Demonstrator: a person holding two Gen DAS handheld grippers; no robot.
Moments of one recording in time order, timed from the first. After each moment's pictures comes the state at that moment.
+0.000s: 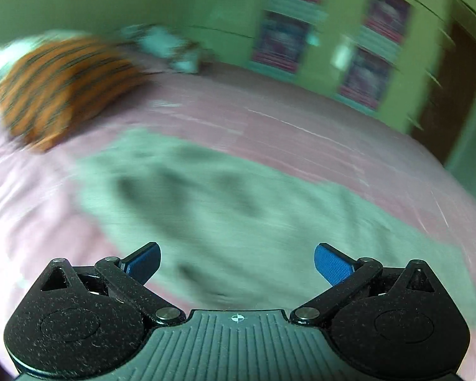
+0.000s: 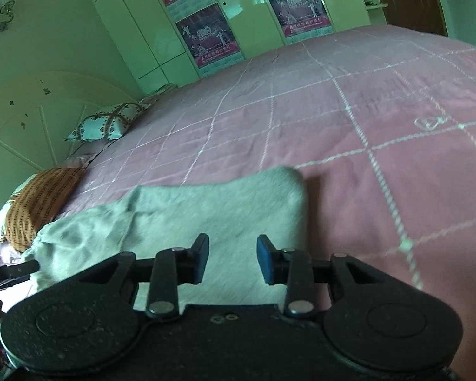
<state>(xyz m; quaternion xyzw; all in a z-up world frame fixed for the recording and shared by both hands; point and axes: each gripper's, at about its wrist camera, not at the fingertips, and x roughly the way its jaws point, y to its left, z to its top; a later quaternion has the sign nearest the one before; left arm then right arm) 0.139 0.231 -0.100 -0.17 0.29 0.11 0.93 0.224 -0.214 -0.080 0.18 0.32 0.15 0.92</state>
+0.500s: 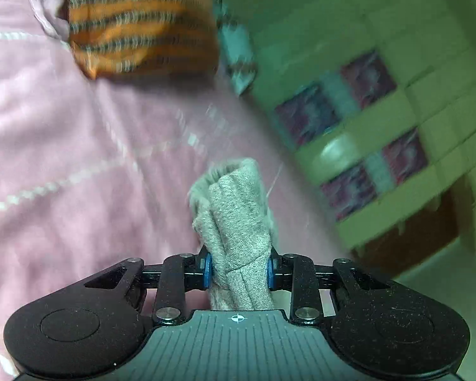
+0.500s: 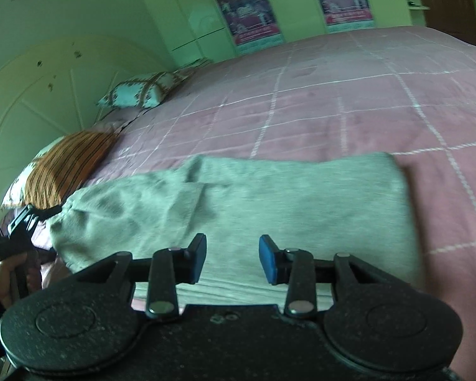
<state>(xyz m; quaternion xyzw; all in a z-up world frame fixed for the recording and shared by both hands) 0.195 0.380 -0.188 -0.46 0.16 0.04 0.87 0.225 -0.109 -0.065 0.11 0.34 0.20 0.91</state>
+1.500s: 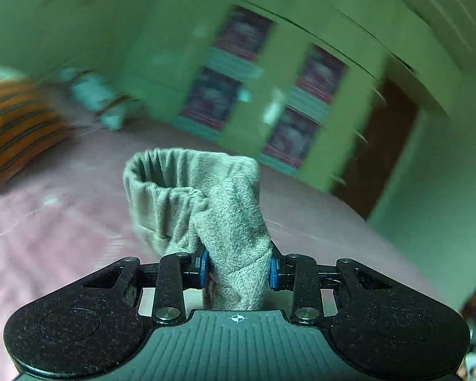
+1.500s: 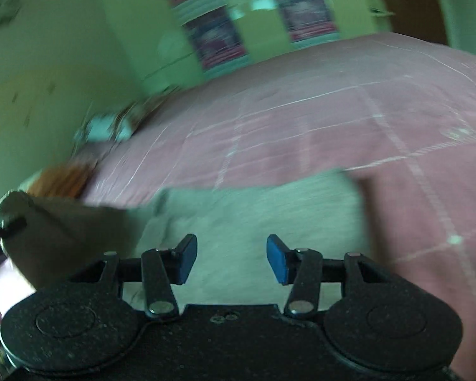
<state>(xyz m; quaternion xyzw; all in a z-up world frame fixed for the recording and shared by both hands) 0.205 0.189 -0.052 -0.18 0.16 -0.06 0.97 0.201 -0.191 -0.048 0.19 0.30 0.12 0.93</state>
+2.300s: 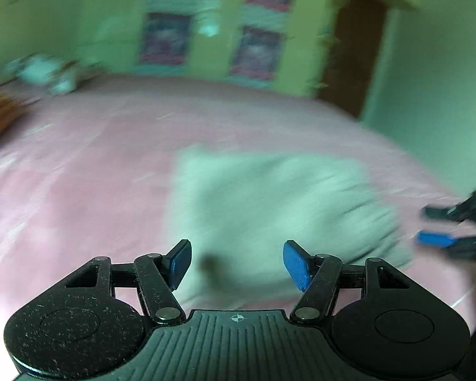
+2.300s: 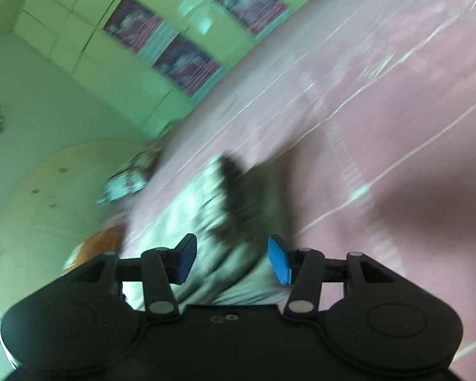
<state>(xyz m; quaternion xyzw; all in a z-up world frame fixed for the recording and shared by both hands) 0.146 0.125 -0.072 -0.06 0.29 -0.09 0.95 0.184 -0.285 -0.093 0.38 0.31 0.18 0.85</state>
